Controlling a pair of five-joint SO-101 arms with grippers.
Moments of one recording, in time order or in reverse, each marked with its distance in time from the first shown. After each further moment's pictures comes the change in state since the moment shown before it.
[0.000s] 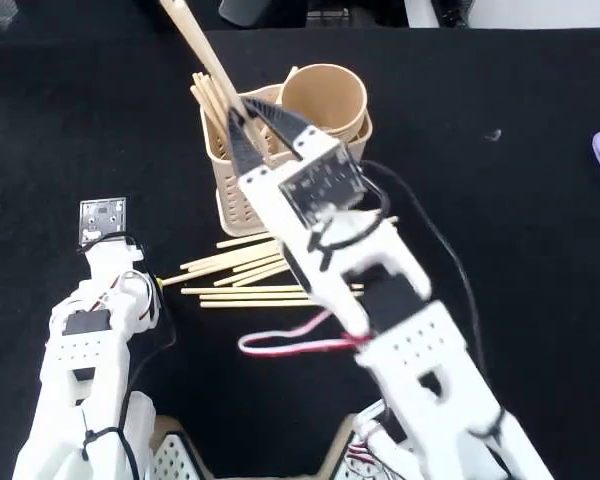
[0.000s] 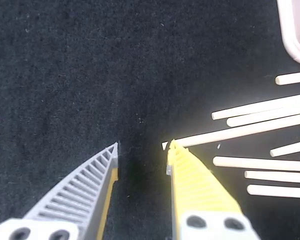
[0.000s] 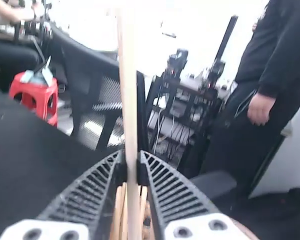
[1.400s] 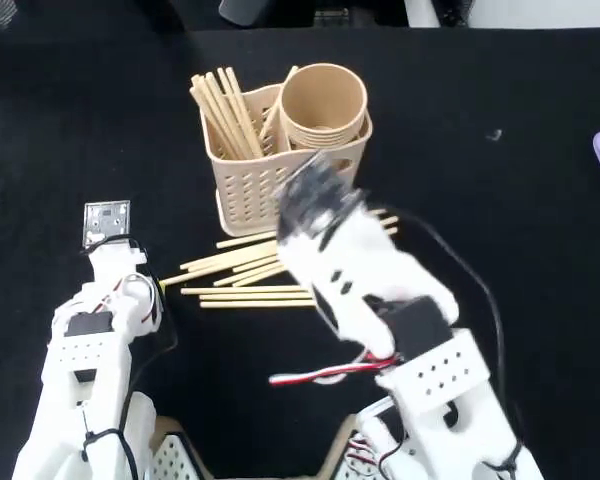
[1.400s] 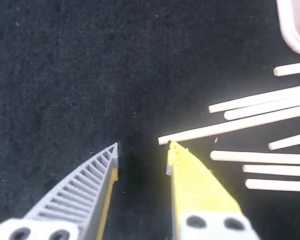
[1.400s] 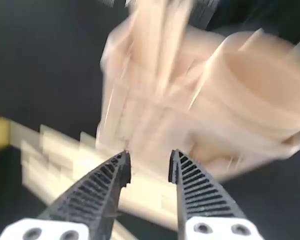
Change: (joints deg) left arm 0.7 0.0 0.9 0.0 0.0; right arm 4.2 -11.3 6.6 47.0 6.4
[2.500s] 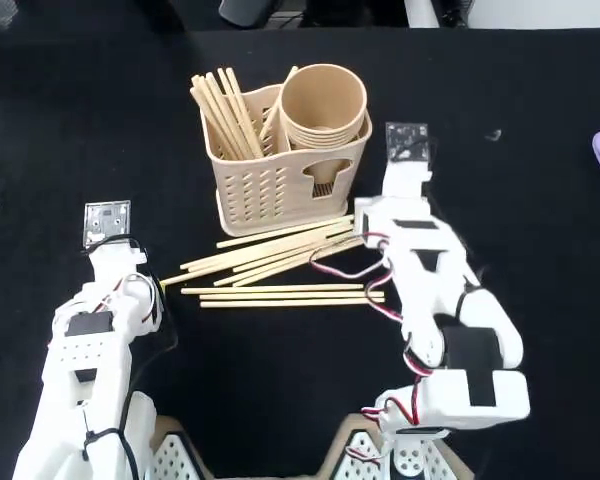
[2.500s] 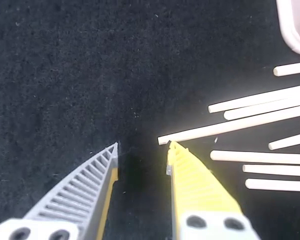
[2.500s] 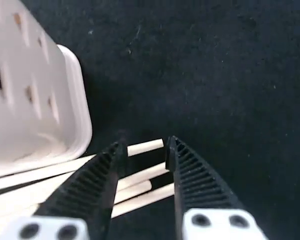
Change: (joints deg) left arm 0.1 0.0 0.0 0.0 0.0; right arm 26.9 58.0 -5.5 -36.3 -23.1
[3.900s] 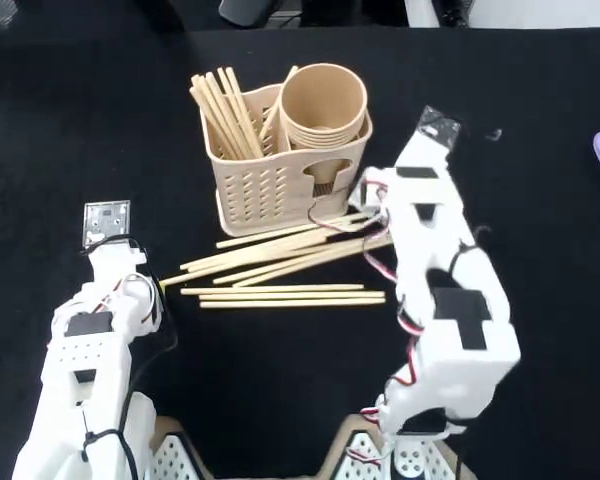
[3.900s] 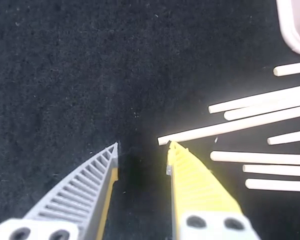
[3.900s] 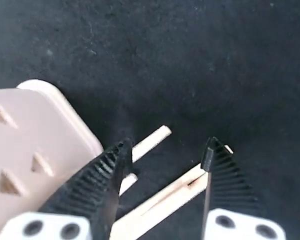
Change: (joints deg) left arm 0.0 0.0 0.0 0.0 0.0; right arm -0.1 15.2 -27.3 31.4 -28.5
